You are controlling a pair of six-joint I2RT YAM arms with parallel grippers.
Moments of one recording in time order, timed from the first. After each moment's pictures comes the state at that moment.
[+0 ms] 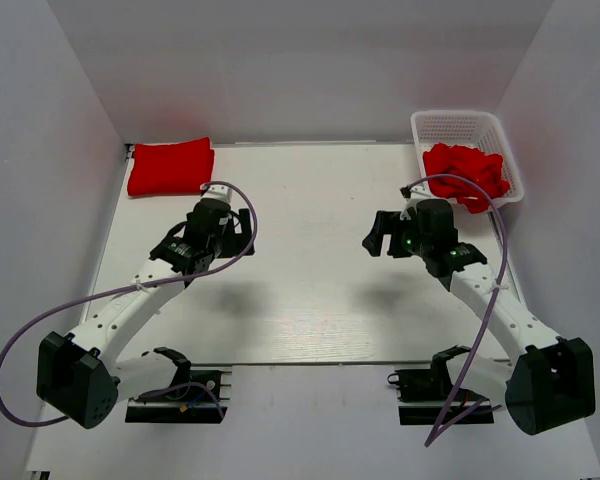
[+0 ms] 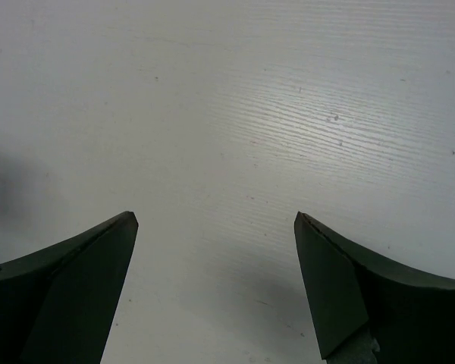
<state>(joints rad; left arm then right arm) -0.49 1.15 0.91 -0.49 -0.25 -0.39 0.33 1.11 0.77 -0.28 -0.19 0.28</state>
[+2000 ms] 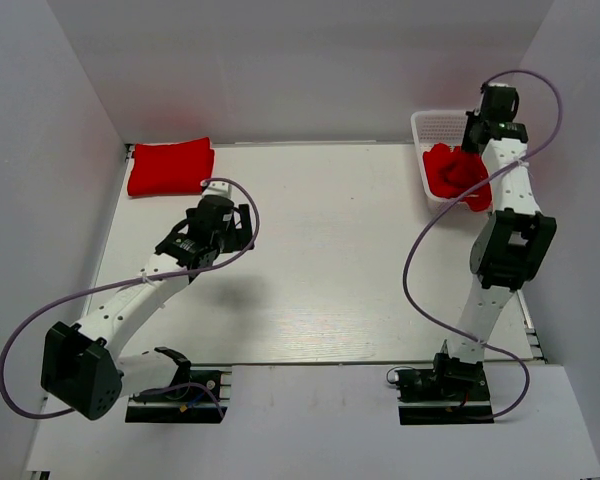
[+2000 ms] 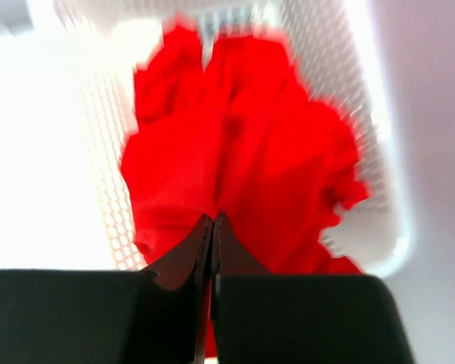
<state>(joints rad) -0.49 1.20 0.92 -0.45 -0.33 -0.38 -0.12 2.05 2.00 -0.65 0.12 -0.01</state>
